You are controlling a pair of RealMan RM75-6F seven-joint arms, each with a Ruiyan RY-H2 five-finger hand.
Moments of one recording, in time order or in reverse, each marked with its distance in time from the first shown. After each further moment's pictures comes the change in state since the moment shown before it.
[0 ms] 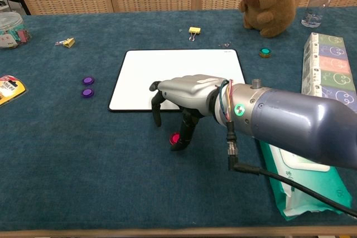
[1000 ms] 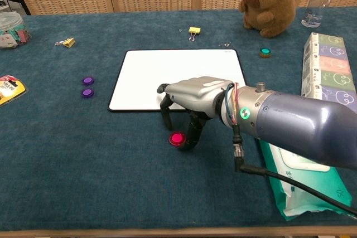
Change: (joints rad) left arm 0.004 0.001 0.000 -0.004 0.004 0.010 -0.002; right arm -0.002 -0.002 -0.023 0.032 0.001 0.002 -0.014
